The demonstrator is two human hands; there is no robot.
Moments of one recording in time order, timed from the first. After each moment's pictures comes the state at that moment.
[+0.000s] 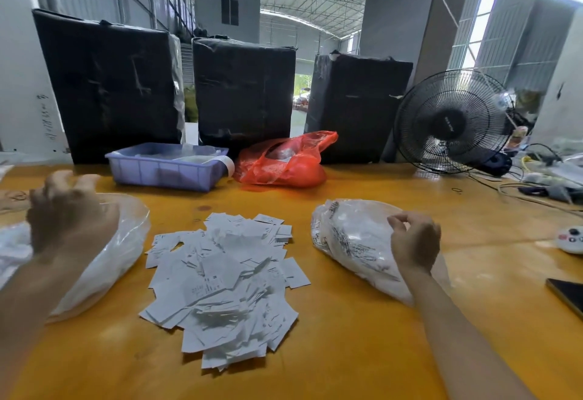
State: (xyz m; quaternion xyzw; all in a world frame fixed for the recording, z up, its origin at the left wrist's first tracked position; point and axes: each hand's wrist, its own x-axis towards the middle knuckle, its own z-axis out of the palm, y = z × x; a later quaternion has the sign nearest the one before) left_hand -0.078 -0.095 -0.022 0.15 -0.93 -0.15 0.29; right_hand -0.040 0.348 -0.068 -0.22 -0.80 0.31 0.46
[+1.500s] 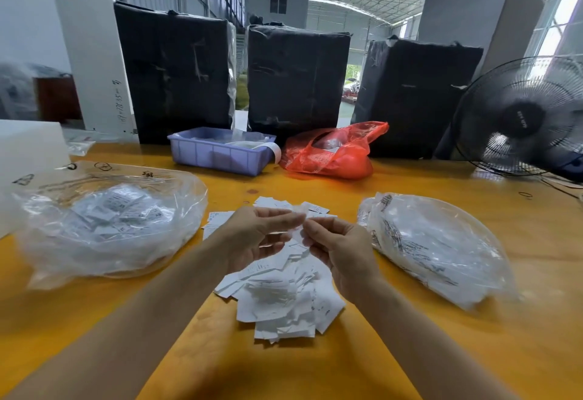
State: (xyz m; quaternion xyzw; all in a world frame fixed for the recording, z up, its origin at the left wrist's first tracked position) left_hand -0.016 0.025 -0.030 -0.03 -0.66 -0.74 -0.13; right_hand -0.006 0.179 -0.059 0.04 -0.62 0.78 0.05
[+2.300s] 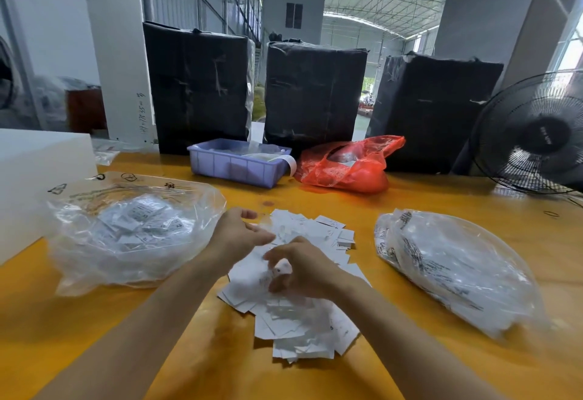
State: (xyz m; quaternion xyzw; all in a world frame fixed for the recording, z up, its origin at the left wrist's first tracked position) left_hand -0.046 -0.014 -0.047 0.04 -0.80 -0.60 0.08; right_hand -0.048 0.134 -0.069 0.29 -0.94 0.18 0.01
